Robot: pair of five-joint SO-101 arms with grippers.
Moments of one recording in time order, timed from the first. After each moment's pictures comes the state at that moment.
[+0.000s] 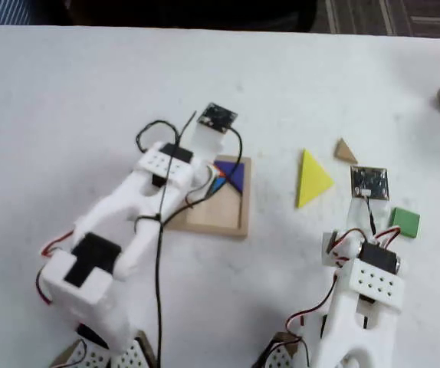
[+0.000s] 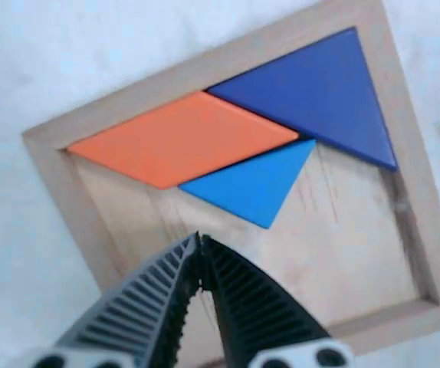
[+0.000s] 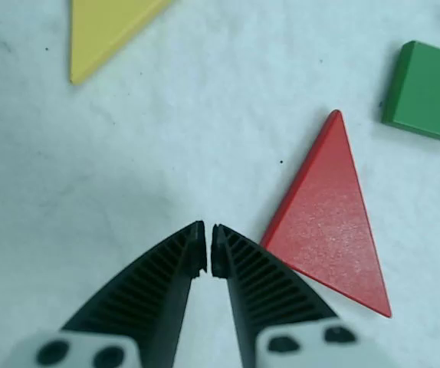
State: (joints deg) left arm 18.2 14.0 19.4 51.9 -2.5; right arm 19.6 -50.6 70.4 54.3 19.6
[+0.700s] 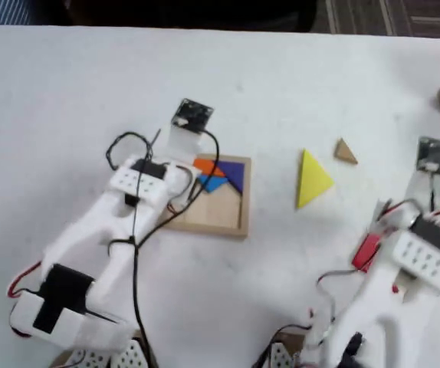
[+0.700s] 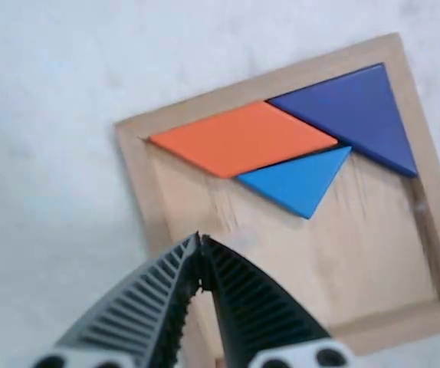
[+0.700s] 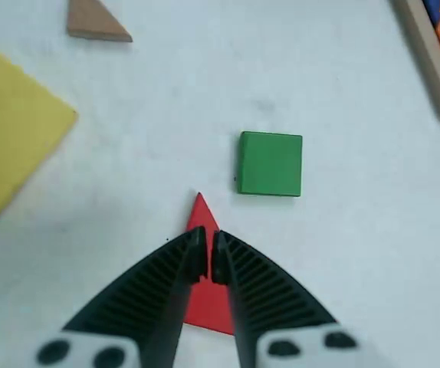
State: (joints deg) left arm 14.1 -1.5 35.6 41.2 -2.5; right arm 32.4 -33.7 45.0 56.9 19.6
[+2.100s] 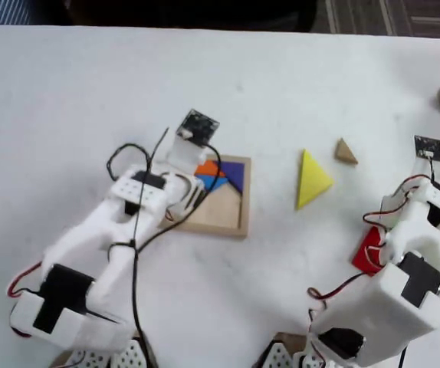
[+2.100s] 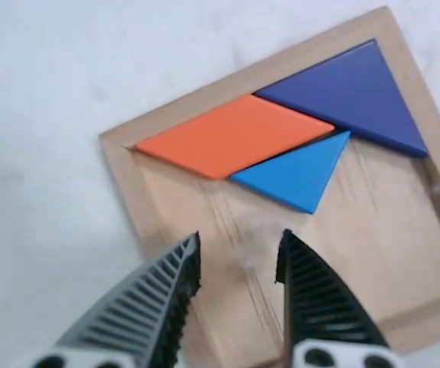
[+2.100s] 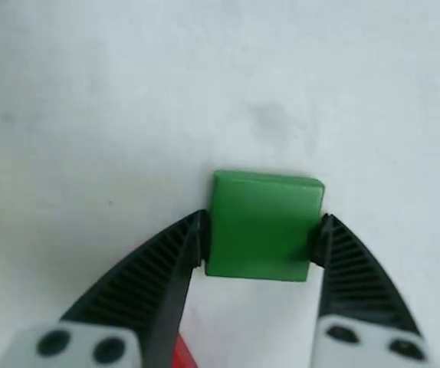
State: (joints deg) left arm 14.1 -1.5 41.9 32.4 -9.0; right arm 35.3 12.6 25.0 44.9 27.1
